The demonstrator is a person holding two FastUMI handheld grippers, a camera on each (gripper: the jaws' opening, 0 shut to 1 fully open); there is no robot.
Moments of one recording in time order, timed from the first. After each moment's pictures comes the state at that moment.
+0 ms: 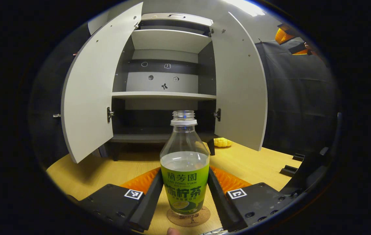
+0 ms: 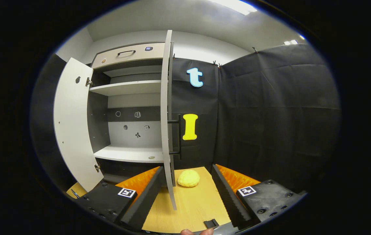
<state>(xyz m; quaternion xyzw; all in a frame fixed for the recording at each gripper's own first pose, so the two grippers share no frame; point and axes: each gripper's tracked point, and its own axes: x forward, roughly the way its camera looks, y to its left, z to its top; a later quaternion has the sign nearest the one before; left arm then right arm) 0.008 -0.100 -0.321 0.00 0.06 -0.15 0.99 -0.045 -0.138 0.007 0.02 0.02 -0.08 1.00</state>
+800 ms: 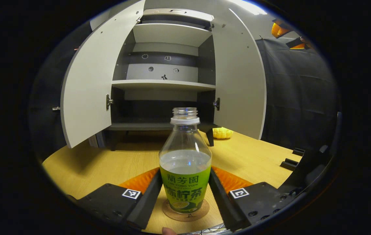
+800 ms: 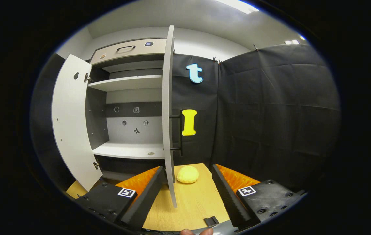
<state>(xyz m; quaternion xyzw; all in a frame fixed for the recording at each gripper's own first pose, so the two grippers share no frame) 0.001 -0.106 -0.354 -0.01 0.09 -0.15 0.98 -0.041 -0.129 -0.003 0.01 0.04 -0.08 1.00</state>
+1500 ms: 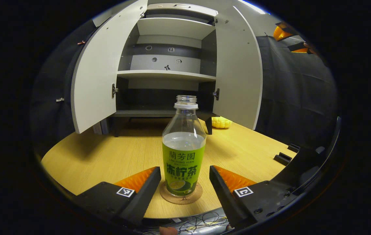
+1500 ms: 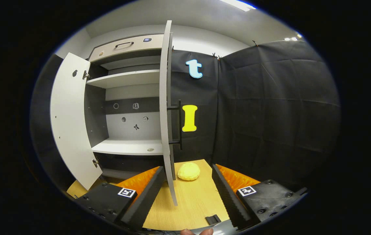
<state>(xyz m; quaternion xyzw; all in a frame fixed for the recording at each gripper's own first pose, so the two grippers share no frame) -0.050 -0.097 -0.358 -0.01 0.14 -0.14 0.98 -0.028 -0.133 -0.026 0.02 0.06 -0.07 1.00</state>
